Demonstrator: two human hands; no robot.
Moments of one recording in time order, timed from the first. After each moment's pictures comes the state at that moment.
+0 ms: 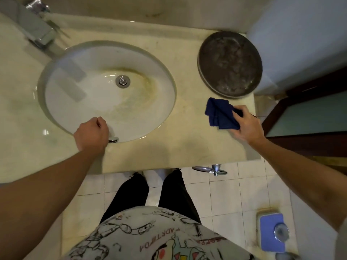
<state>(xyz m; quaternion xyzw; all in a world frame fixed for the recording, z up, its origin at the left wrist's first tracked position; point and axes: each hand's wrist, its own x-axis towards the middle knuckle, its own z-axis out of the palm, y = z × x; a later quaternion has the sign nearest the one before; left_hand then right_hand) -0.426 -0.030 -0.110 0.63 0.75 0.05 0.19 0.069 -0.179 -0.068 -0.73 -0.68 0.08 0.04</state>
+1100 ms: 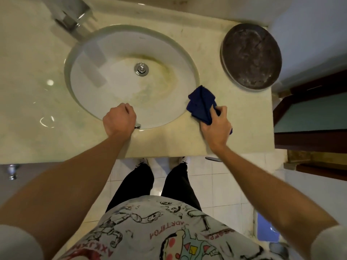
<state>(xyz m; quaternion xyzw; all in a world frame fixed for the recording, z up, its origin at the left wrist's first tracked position) -0.429 -0.029 -0.110 0.65 0.73 0.04 0.21 -0.142 -0.154 -0.092 -0.85 -0.51 0.04 0.12</state>
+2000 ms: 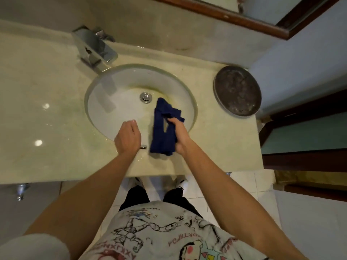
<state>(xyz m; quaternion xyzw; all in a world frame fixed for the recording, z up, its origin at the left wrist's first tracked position) -0.434 -0.025 -0.101 0.58 0.72 0.19 0.33 -0.281 -0.054 -0.019 -0.67 0.04 0.60 0.43</state>
